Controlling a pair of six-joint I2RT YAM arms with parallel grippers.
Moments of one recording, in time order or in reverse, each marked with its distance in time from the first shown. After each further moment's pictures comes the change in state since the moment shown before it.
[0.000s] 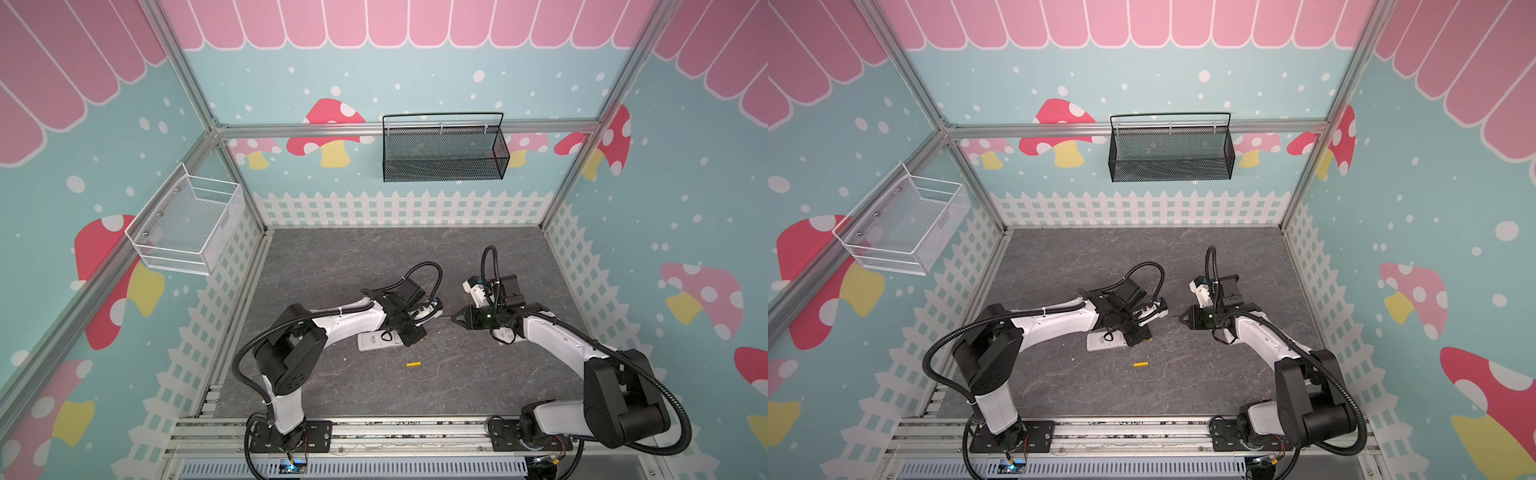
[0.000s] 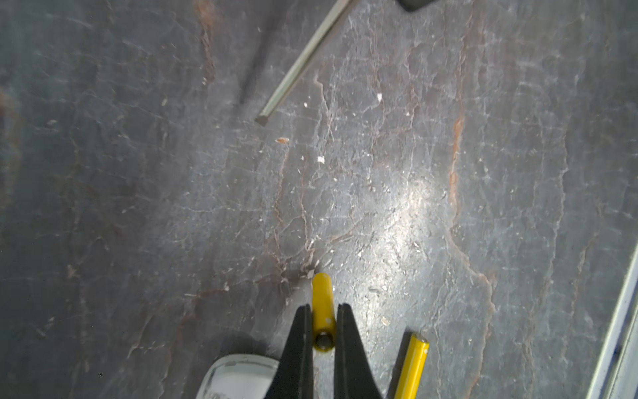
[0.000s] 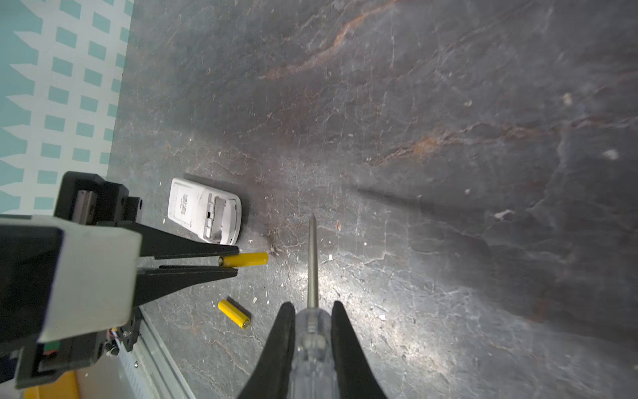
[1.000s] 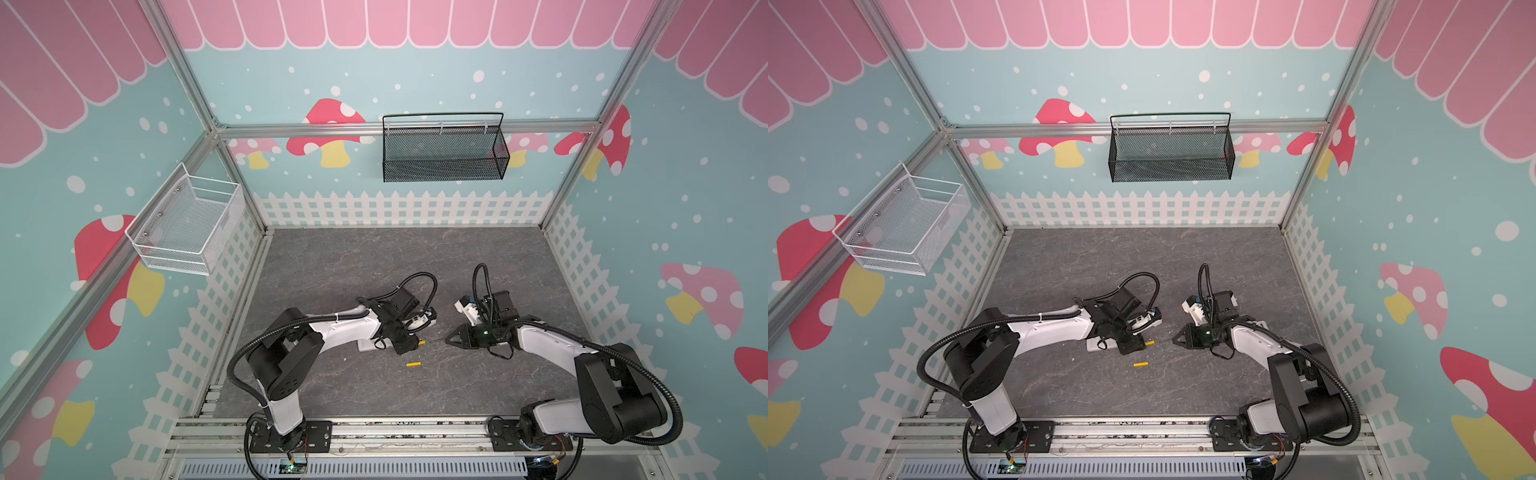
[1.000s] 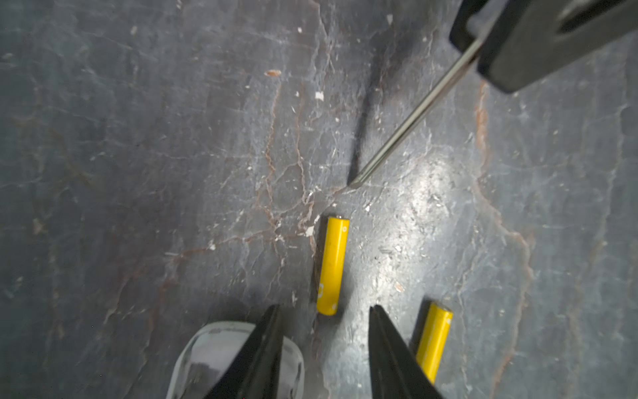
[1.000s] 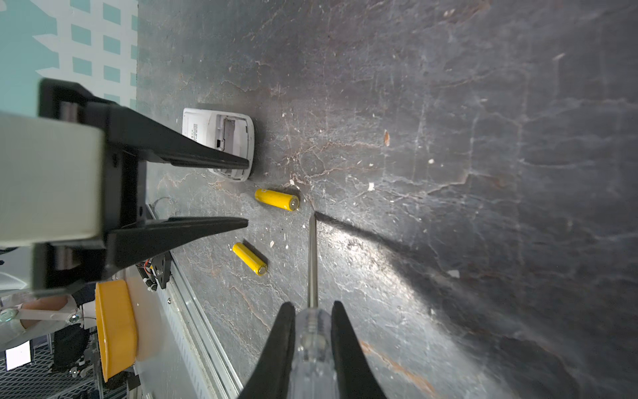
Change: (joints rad) left arm 0.001 -0.077 -0.110 0.036 -0.048 0.041; right arm 0.042 0.015 -0.124 0.042 -0.124 0.008
